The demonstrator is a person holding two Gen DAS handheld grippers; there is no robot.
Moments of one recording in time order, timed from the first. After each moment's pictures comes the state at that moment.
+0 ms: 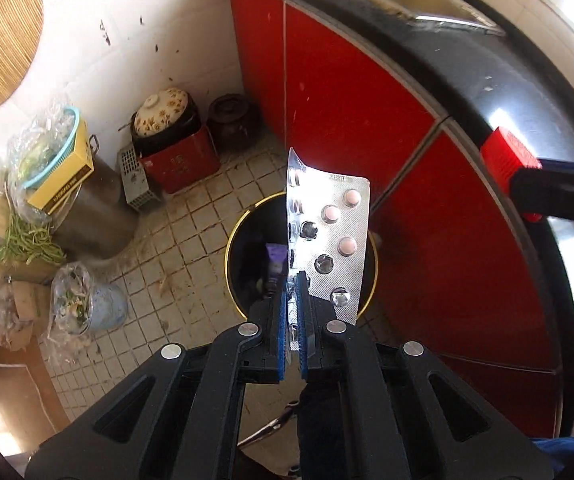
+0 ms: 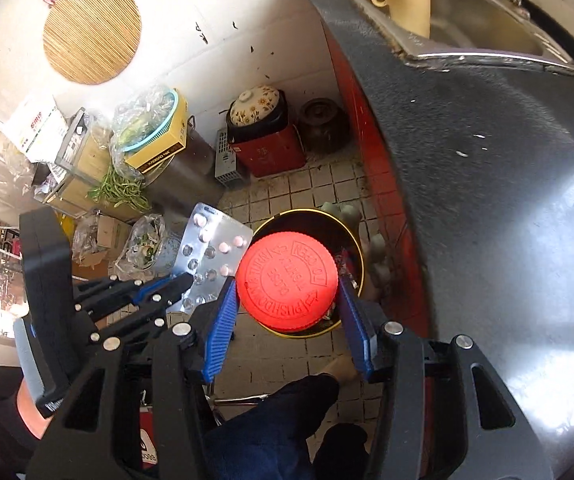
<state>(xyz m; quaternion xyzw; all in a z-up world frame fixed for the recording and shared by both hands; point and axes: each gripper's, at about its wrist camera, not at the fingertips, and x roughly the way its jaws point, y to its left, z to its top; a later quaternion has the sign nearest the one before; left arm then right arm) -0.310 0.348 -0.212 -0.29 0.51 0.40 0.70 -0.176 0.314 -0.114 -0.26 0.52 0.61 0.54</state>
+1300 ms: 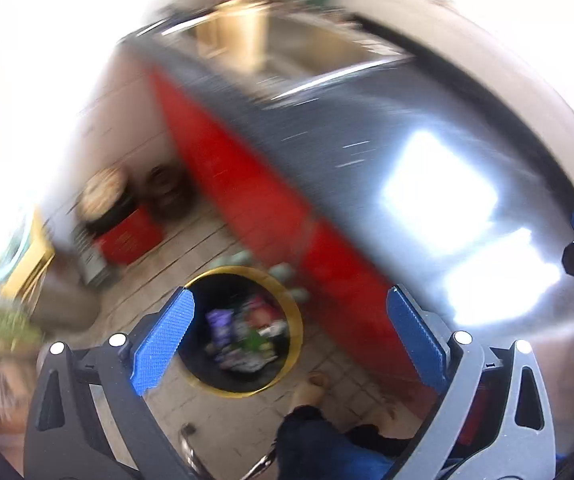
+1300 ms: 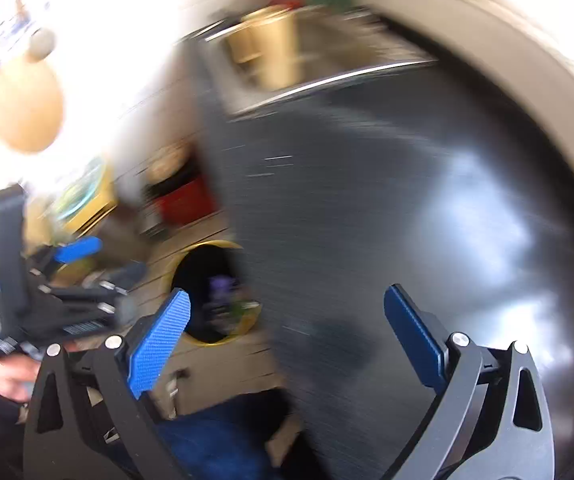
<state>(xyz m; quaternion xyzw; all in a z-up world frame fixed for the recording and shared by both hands) -0.190 0.315 -0.120 -0.21 0.47 0.29 0.81 -0.041 0.140 -0.025 -0.20 0.48 0.44 0.73</state>
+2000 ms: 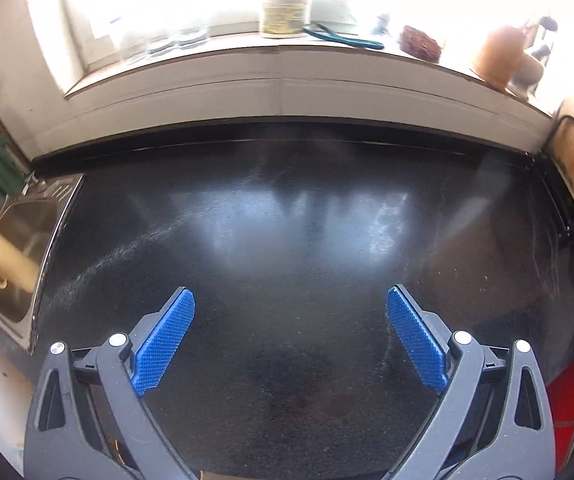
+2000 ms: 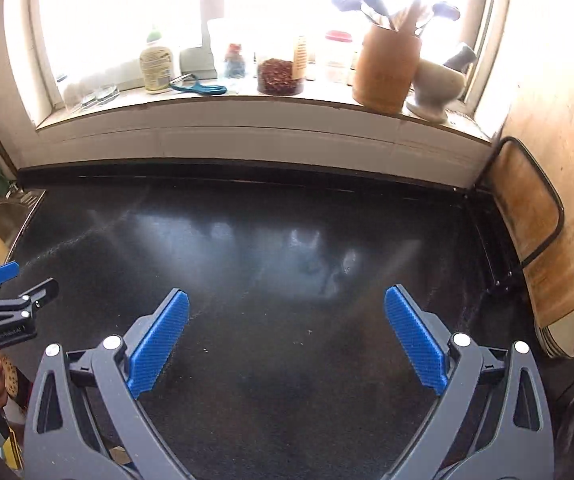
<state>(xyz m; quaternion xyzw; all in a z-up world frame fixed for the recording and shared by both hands) 0.050 0.049 -0.042 0.02 0.49 -0.02 0.87 0.028 -0.226 0.027 -0.01 0.46 0.01 0.89</state>
